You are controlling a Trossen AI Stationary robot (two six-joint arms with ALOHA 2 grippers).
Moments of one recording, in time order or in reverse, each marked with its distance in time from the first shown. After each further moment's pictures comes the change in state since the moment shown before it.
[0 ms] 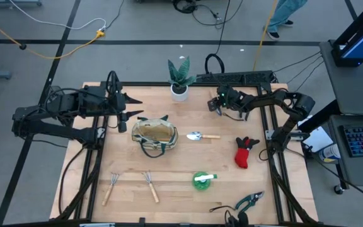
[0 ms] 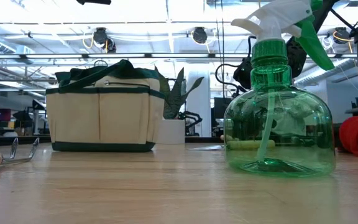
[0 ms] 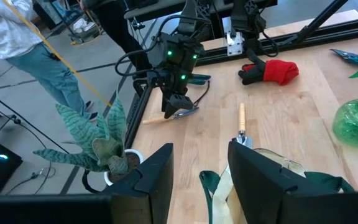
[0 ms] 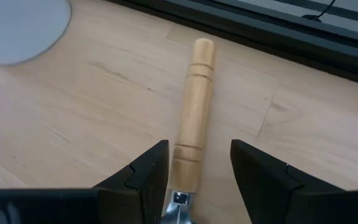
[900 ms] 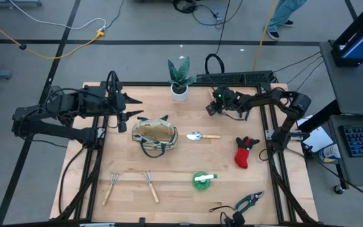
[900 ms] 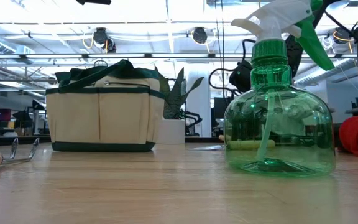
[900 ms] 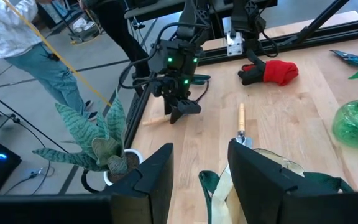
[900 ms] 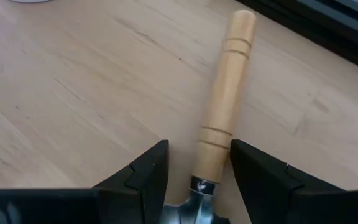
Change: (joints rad) left arm 0.000 0.000 0.000 0.000 0.000 -0.006; right arm 0.017 0.051 0.041 -0.055 -0.051 -0.144
